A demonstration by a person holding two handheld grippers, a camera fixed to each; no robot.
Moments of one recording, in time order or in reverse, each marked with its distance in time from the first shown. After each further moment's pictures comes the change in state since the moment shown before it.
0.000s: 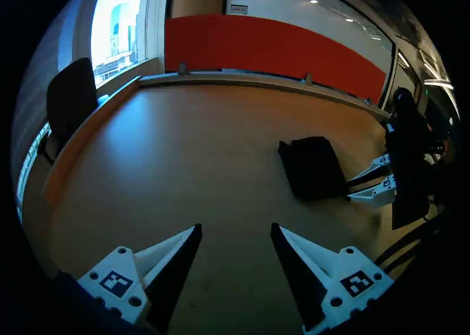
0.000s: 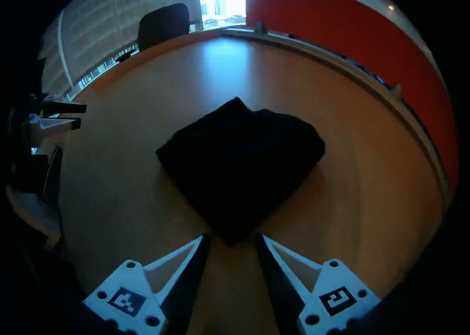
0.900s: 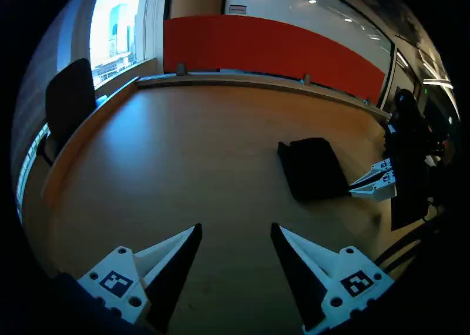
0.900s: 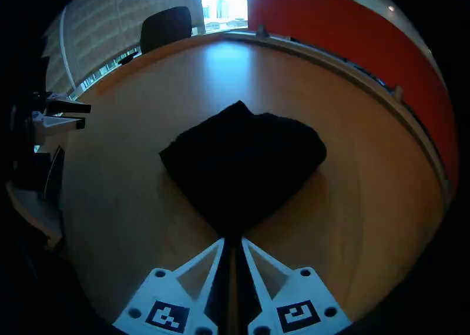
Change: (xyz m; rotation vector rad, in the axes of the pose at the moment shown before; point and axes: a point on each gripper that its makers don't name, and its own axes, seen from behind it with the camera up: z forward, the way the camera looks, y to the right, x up) left arm 0.002 0.000 0.003 -0.007 0.001 0.004; right arm 0.001 -0.002 -0.002 0.010 0.025 -0.012
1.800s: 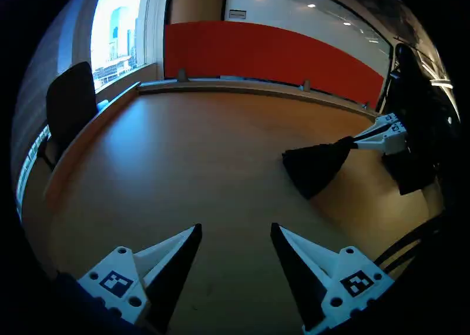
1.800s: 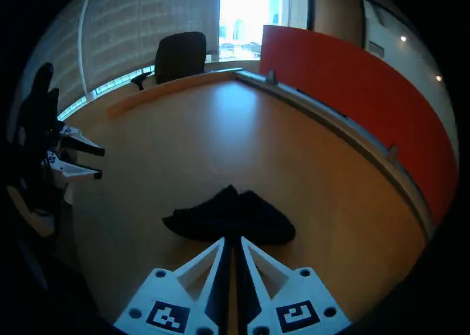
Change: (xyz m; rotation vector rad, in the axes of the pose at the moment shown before) left arm 0.010 -0.001 -0.007 -0.003 0.035 -0.001; right arm 0.122 0.016 -0.055 -0.011 0.168 -0.134
